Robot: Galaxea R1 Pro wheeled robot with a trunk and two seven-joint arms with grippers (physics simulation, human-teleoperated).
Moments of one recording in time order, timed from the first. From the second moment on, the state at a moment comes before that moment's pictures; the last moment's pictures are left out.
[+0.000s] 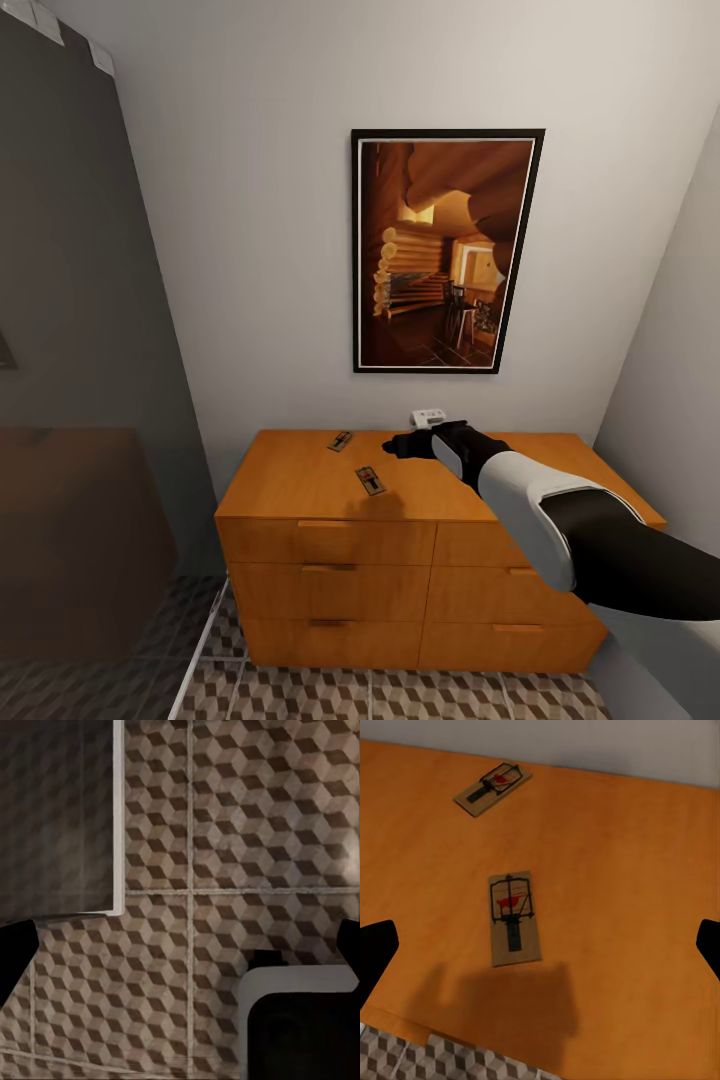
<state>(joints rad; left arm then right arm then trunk) -0.28 -0.01 -0.36 0.07 0.22 -0.26 0.27 -1.27 0.13 0.13 -0.02 -0.06 0.32 0.18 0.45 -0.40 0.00</state>
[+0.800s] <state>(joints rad) -0.25 -0.01 -0.36 0.07 0.22 -0.19 0.27 -1.26 0.14 0.13 -0.02 -0.06 0.32 0.19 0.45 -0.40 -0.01</state>
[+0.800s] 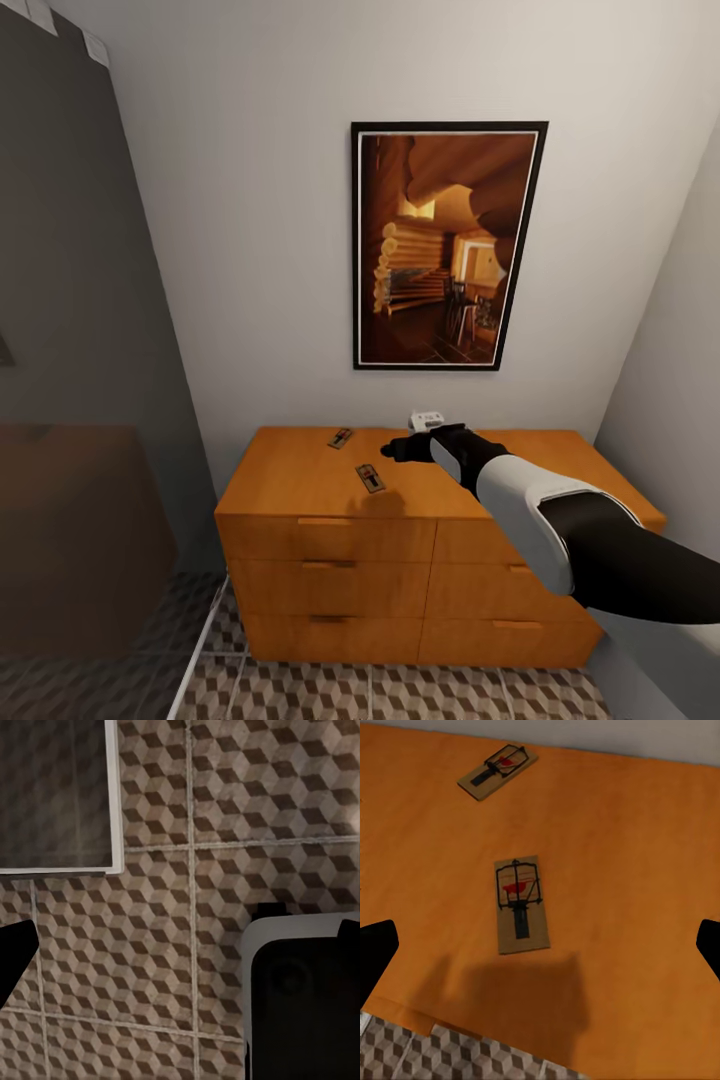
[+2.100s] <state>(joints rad) -0.25 -0.01 -0.36 0.07 0.22 -0.19 0.27 -1.24 0.14 0.13 -0.02 -0.06 0.32 0.19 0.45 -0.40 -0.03</state>
